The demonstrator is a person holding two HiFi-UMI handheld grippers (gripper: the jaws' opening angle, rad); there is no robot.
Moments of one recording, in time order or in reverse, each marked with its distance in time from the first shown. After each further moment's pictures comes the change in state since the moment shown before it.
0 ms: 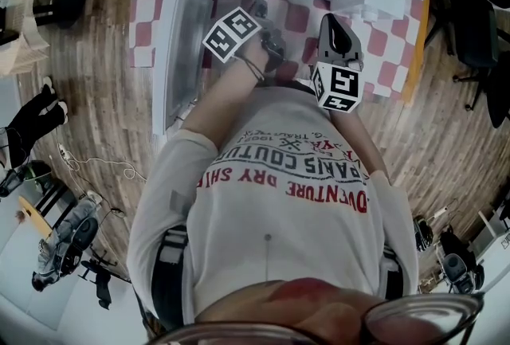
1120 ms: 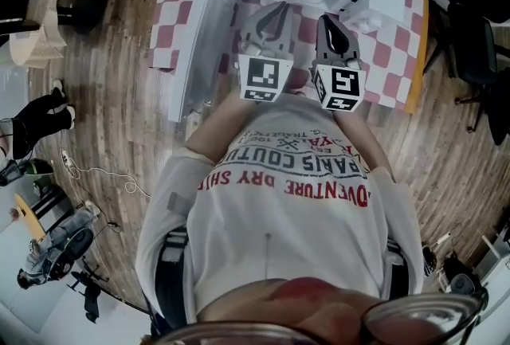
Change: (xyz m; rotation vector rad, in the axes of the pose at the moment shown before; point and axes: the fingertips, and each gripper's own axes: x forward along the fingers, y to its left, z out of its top) left arm -0.131 -0.151 0.004 1.343 -0.398 -0.304; right arm -0.015 0.050 0.050 -0.052 -0.138 0.114
